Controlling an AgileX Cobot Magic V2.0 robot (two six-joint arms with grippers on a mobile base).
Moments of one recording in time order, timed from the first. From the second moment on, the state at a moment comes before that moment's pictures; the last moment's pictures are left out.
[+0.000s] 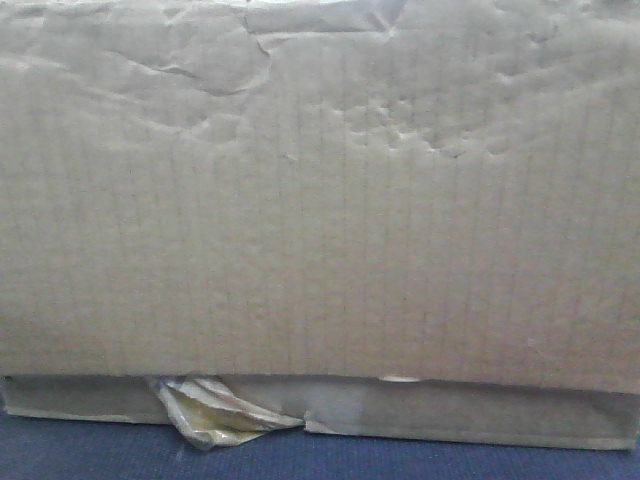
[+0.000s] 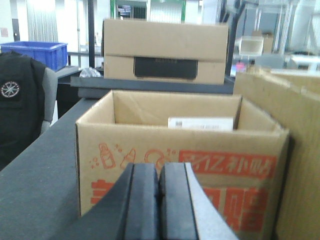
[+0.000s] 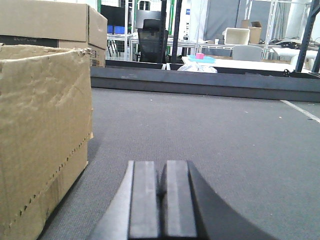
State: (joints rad) left arm -0.02 0.00 0.00 -0.03 -0.02 0.00; right arm -0.09 0.00 0.00 0.02 0.03 -0.04
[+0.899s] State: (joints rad) left arm -0.02 0.85 -1.04 -0.05 0.93 0.06; right arm -0.09 0.00 0.00 0.02 0.03 -0.04
